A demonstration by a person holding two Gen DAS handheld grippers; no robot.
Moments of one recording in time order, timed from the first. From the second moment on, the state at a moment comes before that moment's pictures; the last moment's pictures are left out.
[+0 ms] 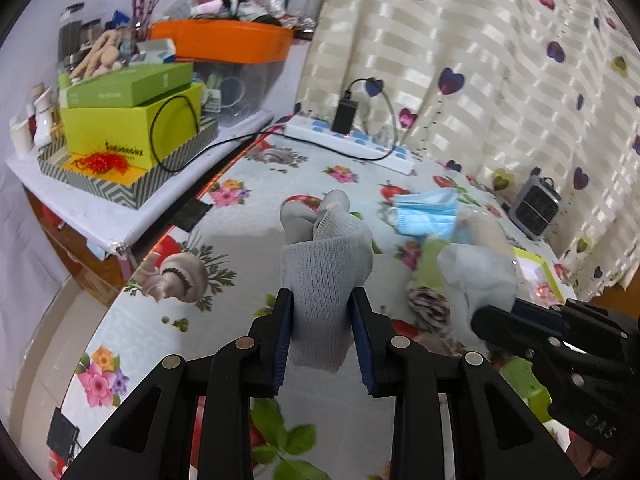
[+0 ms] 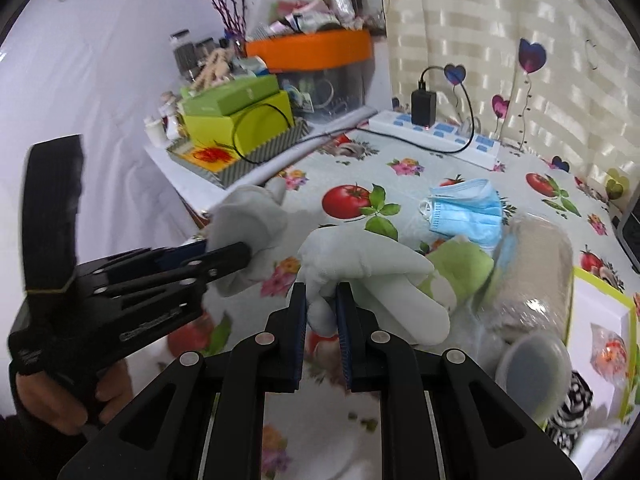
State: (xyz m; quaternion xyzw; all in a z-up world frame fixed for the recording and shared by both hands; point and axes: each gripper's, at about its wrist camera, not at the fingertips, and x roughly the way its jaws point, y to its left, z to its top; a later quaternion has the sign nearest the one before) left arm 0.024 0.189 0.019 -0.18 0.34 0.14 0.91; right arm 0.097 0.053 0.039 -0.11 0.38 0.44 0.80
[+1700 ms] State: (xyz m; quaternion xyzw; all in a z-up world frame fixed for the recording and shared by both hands) left arm 0.013 0.080 0.058 -0.12 0.33 0.04 0.93; right arm 0.045 -0.092 0.071 -0.02 0.32 0.42 0.85
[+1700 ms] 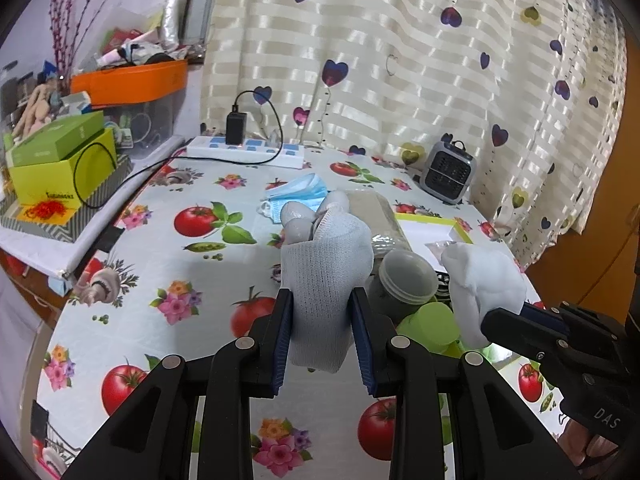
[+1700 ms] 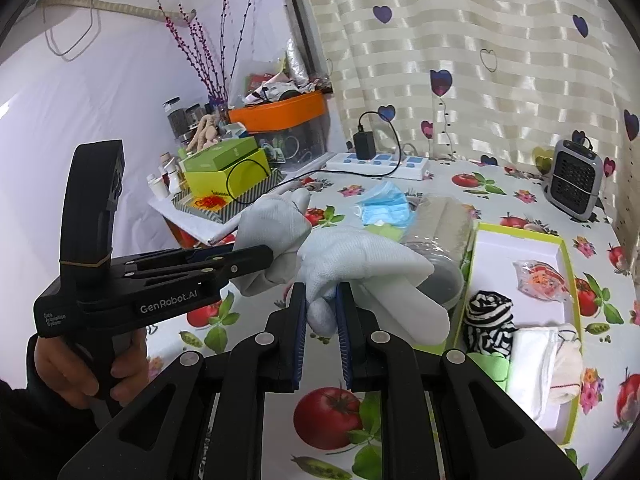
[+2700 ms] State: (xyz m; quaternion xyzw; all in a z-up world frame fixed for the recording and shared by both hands) left arm 0.046 0.022 0.060 -0.10 0.35 -0.02 0.93; right arm 0.064 -0.136 0.064 0.01 0.33 0.37 0.87
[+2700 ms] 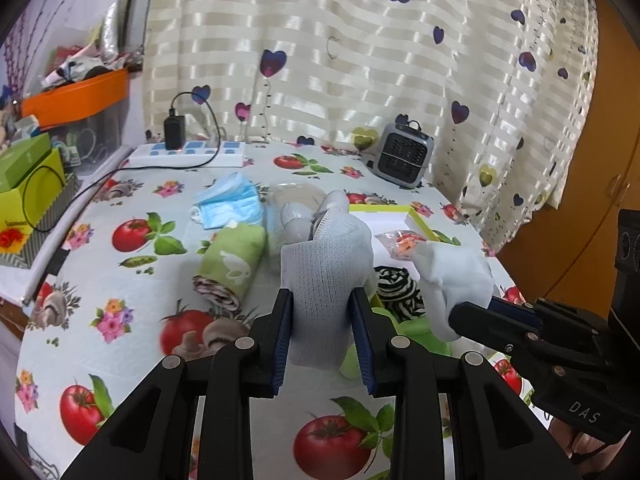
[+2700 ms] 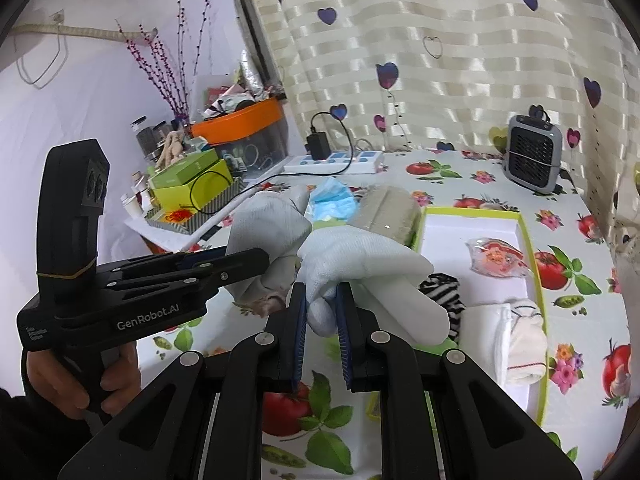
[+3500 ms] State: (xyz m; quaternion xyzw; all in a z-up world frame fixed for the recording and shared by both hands) left arm 0.093 -0.022 0.055 -0.07 0.36 -0.07 0.93; right arm 0.104 -0.201 0.053 0.06 0.34 0.30 0.89
